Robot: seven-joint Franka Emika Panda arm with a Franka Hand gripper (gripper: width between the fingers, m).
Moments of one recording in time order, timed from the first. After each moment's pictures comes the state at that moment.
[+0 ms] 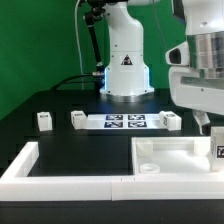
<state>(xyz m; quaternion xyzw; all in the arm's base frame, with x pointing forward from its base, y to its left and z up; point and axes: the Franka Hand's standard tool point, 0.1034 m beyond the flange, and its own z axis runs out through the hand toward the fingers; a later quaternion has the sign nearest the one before) 0.626 0.122 0.074 -0.88 0.47 0.02 0.07</state>
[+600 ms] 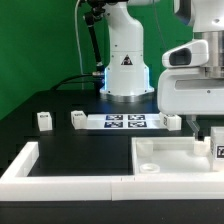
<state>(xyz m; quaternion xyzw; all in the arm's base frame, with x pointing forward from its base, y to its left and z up) 0.629 0.123 0.075 -0.98 0.19 -0.01 0.04</state>
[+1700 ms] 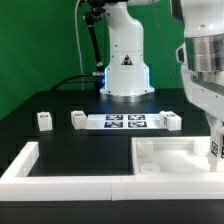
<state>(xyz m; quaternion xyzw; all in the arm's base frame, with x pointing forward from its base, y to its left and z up) 0.631 0.120 0.073 -0.68 0.73 0.06 0.07</state>
